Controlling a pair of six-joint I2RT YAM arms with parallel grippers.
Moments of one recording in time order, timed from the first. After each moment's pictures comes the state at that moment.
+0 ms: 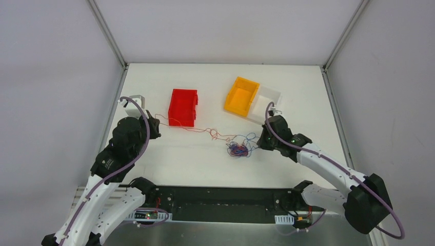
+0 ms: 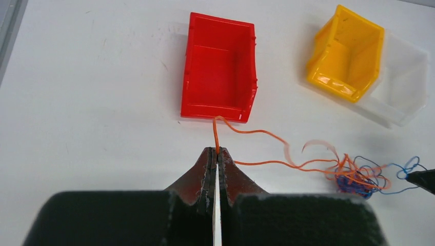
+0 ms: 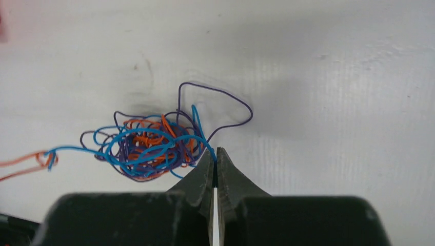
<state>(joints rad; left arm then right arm) -0.46 0.58 0.87 -0.64 -0.35 -0.35 0.65 1.10 0.66 -0.43 0.12 0.63</state>
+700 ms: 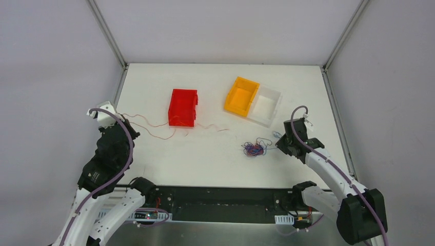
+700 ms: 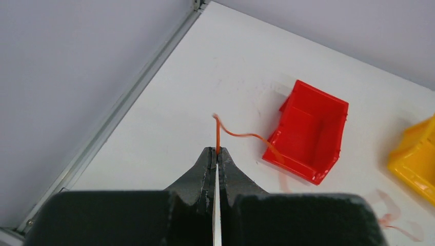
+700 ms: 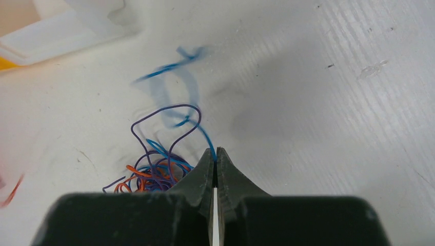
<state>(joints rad) -0.46 0.49 0.93 -0.72 -0.79 -0.32 0.33 1.01 0.56 -0.54 0.22 0.92</state>
